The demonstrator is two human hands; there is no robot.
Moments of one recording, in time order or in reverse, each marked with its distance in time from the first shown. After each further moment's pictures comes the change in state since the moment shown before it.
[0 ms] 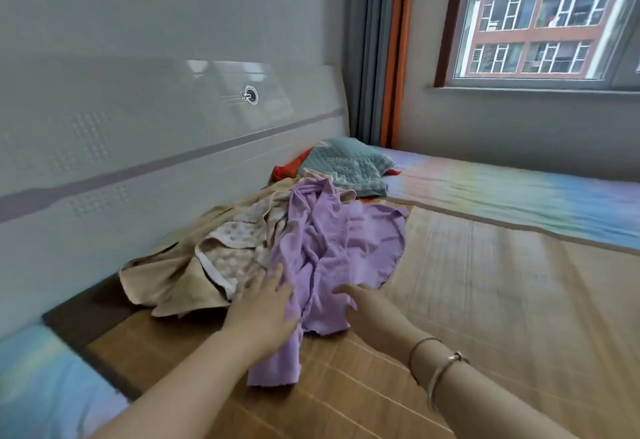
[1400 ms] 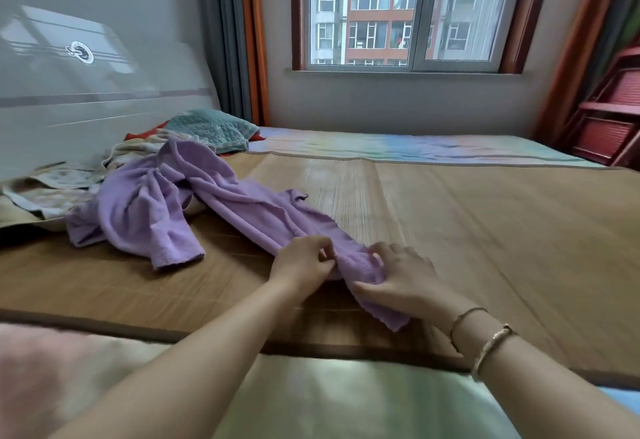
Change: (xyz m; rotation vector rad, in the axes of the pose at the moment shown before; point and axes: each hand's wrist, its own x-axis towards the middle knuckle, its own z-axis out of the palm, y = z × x) left_hand -0.135 0.312 0.140 -0.534 0.265 0.467; right_hand -0.343 0.202 -0.023 -0.280 0.314 0.316
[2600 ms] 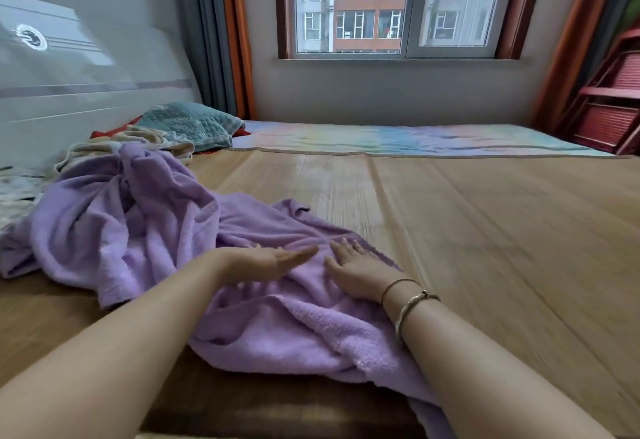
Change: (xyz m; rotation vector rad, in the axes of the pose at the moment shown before) left_hand 0.086 -0.079 -0.021 -0.008 -0.762 -0.156; right_hand 0.133 -0.002 0.072 0.050 -0.294 0.041
